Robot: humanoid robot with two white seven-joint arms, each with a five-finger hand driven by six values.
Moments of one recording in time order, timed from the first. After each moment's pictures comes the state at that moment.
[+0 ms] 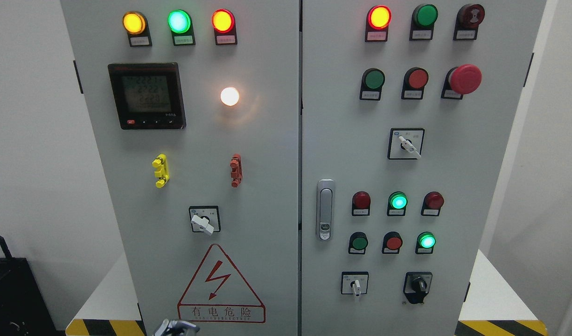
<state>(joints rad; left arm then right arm) 0.23 -0.06 -0.02 -1.88 -0.11 -0.30 0.13 0.07 0.12 -0.08 -0.11 0.15 0.12 0.01</state>
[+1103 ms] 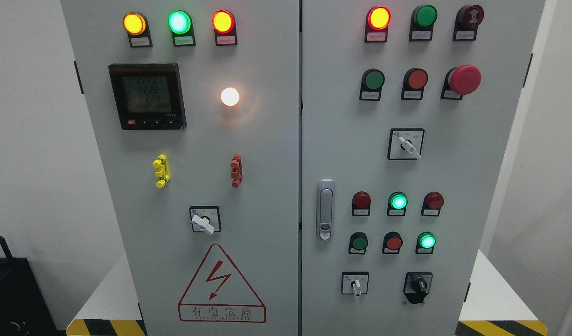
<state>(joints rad) 0.31 0.01 0.06 -0.64 0.07 -0.63 -0.02 0.07 0.12 -0.08 -0.11 0.15 0.12 0.01</state>
